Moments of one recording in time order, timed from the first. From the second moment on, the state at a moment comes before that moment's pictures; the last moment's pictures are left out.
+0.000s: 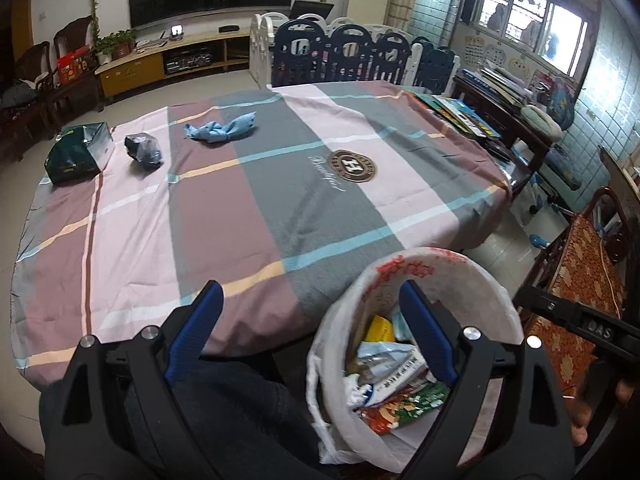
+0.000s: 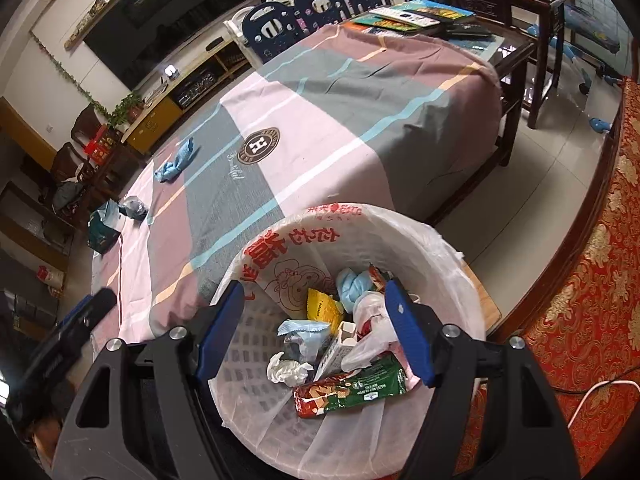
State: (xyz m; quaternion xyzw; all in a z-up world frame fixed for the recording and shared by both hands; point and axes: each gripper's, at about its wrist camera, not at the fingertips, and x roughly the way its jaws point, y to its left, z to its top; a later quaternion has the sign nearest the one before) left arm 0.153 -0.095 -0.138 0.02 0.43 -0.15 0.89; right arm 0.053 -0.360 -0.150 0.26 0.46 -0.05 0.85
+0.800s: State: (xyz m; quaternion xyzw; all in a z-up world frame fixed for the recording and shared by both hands) left arm 0.466 0.083 -0.230 -0.14 0.45 0.05 0.88; right arm 0.396 -0.160 -0.171 0.01 0.44 0.13 0.89
